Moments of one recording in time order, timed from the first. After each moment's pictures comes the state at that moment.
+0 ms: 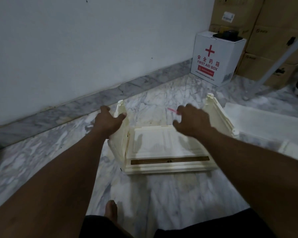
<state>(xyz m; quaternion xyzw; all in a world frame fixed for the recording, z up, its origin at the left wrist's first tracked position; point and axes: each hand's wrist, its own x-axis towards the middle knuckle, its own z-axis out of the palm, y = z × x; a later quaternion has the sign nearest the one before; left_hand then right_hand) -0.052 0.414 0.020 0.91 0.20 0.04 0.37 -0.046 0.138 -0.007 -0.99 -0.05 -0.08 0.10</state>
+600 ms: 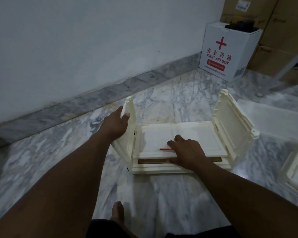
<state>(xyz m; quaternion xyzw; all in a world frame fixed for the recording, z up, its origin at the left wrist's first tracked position) -0.039 0.429 -0.011 0.96 0.10 -0.01 0.27 -0.079 0.175 -0.100 -0.98 -0.20 0.03 0.02</state>
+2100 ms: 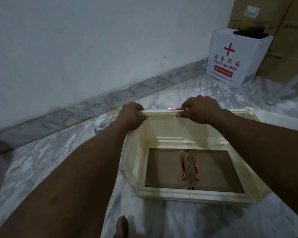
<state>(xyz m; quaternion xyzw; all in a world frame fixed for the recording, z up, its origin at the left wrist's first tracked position) 0.023 0.411 0.004 0.98 0.00 0.02 0.21 0.043 0.157 0.011 -0.98 -0.16 -0.05 0.04</state>
